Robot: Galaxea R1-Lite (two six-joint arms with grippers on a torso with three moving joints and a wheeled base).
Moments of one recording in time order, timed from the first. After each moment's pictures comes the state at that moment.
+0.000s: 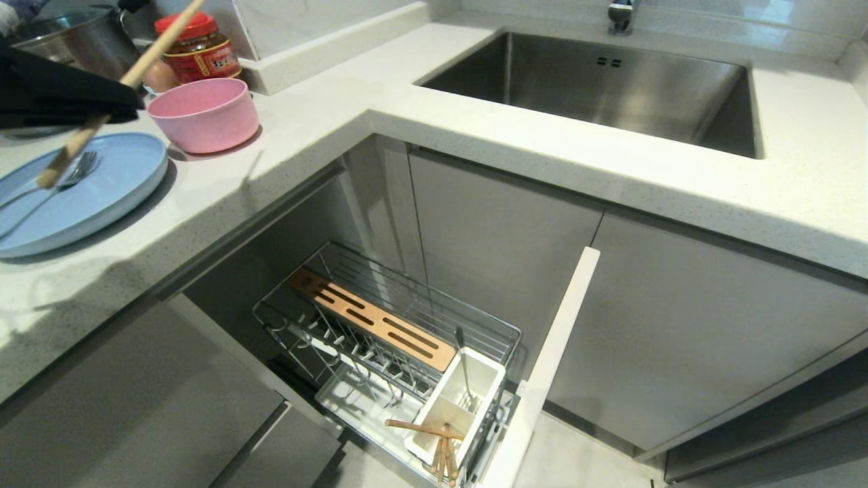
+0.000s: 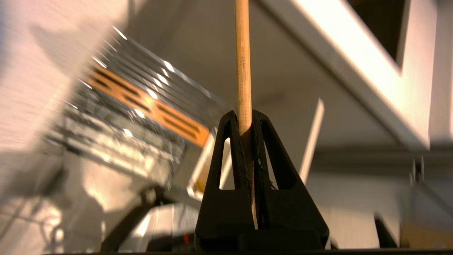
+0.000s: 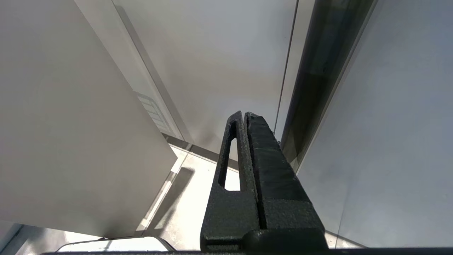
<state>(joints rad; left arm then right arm) -0.54 1.26 -1.73 0.77 0.13 -0.49 -0.01 0.00 0.00 -0.01 -0.05 0.10</state>
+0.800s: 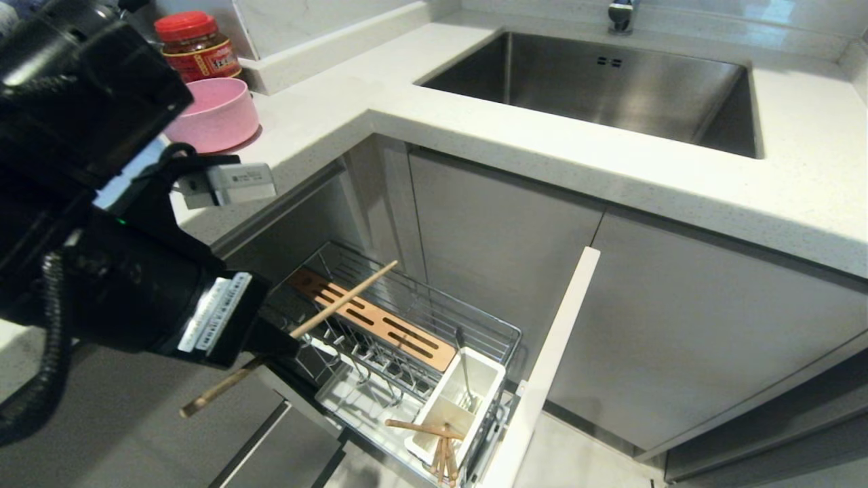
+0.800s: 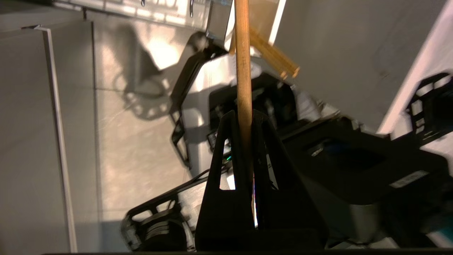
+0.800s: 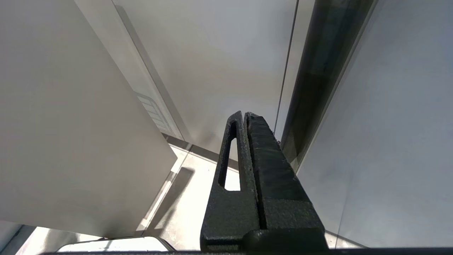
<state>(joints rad) -0.73 1.49 -1.62 1.13 0.06 -0.34 -0.01 0.00 0.00 -0.01 -0.05 0.10</state>
